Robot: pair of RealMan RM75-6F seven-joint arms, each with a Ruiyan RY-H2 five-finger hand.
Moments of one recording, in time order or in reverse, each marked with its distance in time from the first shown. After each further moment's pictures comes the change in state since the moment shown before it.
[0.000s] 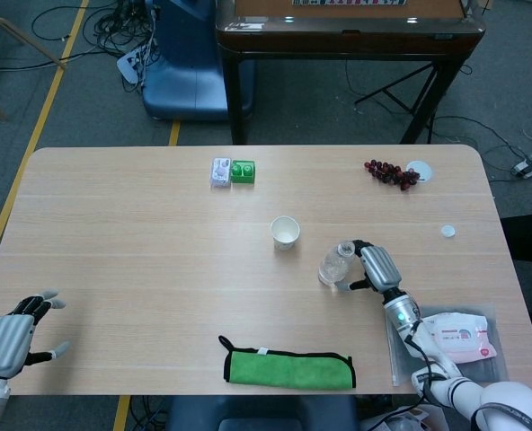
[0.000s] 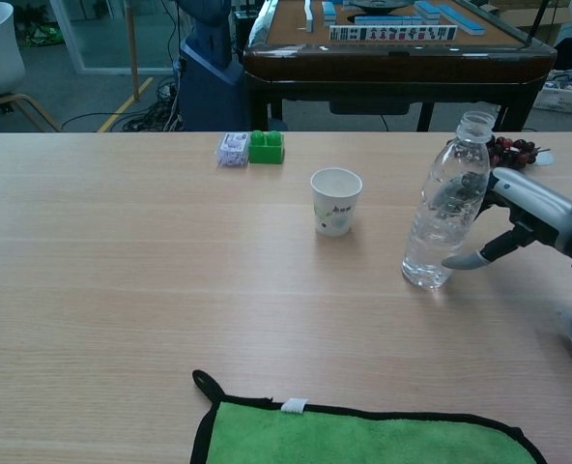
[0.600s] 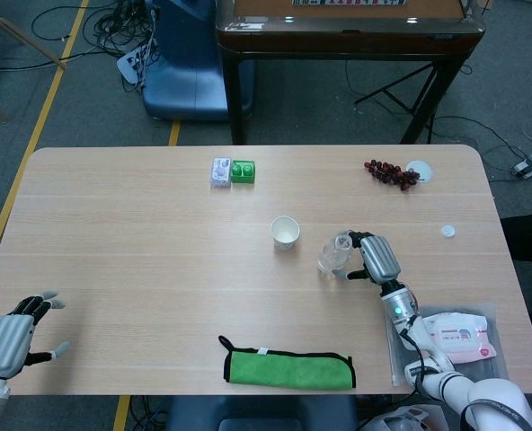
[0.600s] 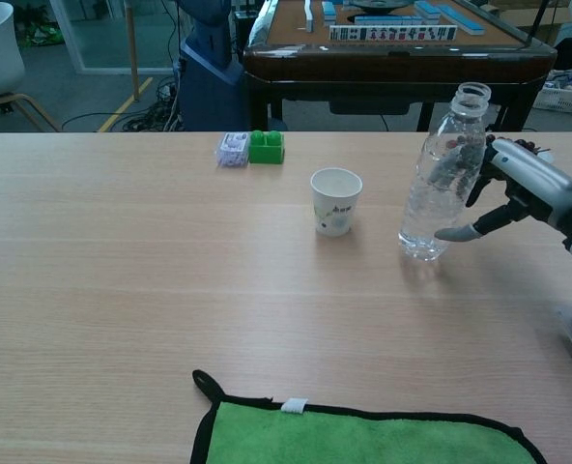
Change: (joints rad) left arm -0.001 0.002 -0.001 0.000 -0.001 -0.003 -0.006; right arm 0.034 -0.040 0.038 0.071 0.009 0.074 -0.051
